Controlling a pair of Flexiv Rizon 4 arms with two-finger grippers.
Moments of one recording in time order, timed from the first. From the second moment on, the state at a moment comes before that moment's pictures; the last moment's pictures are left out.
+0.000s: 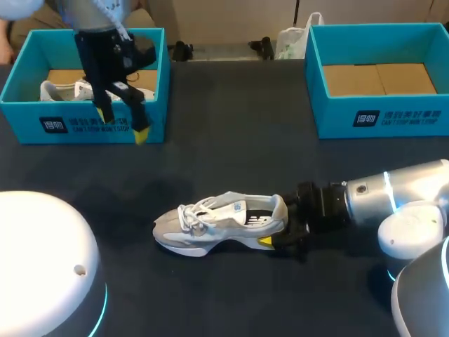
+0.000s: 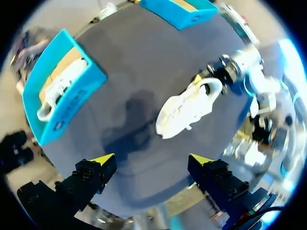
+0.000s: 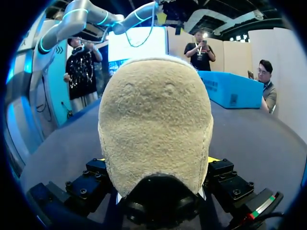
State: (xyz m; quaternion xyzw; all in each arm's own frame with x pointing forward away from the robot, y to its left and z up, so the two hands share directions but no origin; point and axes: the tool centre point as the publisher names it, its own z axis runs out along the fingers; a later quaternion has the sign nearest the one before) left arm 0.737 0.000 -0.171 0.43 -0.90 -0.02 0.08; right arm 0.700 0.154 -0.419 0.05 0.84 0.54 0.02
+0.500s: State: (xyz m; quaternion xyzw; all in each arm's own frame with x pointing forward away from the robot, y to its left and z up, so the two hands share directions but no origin) left arm 0.695 -0.089 -0.212 0.63 -0.77 -0.03 0.07; right arm 0.700 0.154 -0.419 0.05 0.84 0.54 0.02
